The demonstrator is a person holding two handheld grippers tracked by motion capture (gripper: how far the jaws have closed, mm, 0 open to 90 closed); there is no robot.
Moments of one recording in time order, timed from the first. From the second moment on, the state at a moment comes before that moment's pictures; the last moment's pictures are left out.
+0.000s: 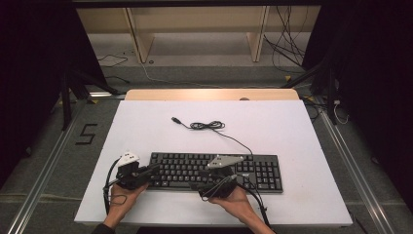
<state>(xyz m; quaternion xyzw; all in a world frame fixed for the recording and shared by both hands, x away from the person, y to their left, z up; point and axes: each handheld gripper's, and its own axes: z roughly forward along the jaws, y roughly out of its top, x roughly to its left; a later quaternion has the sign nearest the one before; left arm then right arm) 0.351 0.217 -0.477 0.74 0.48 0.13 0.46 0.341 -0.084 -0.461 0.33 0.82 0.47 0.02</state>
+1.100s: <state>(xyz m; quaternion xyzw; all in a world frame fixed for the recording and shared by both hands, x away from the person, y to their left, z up) 0.359 0.207 -0.485 0.76 0.48 0.12 0.42 0.337 -0.086 -0.459 0.32 0.82 0.47 0.02</state>
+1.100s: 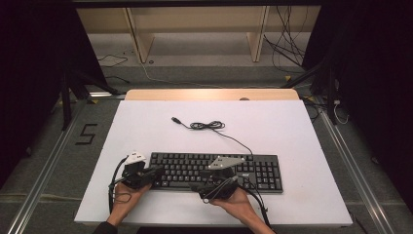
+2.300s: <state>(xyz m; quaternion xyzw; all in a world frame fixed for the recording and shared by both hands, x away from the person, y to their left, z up) 0.347 0.211 -0.472 0.74 0.45 0.11 0.48 0.339 -0.085 -0.462 0.33 0.82 0.47 0.02</state>
